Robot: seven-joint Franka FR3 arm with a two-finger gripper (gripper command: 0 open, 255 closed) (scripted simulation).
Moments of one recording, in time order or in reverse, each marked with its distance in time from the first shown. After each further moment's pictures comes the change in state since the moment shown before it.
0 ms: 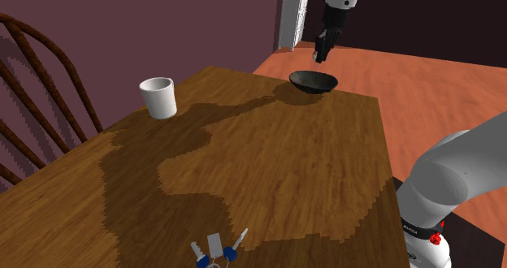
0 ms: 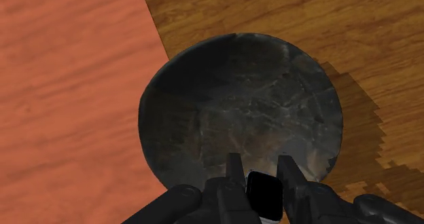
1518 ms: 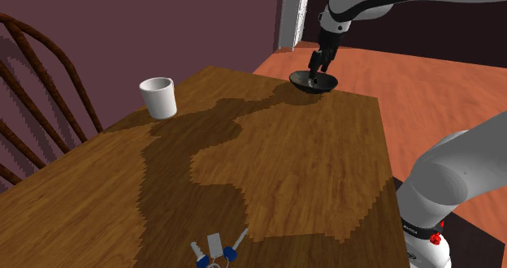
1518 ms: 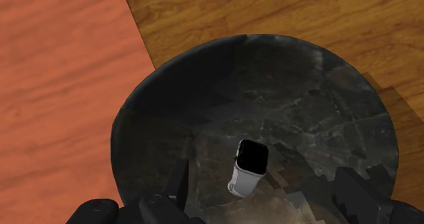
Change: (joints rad) arm -0.003 0.009 -0.006 -0.159 -0.002 0.168 -0.008
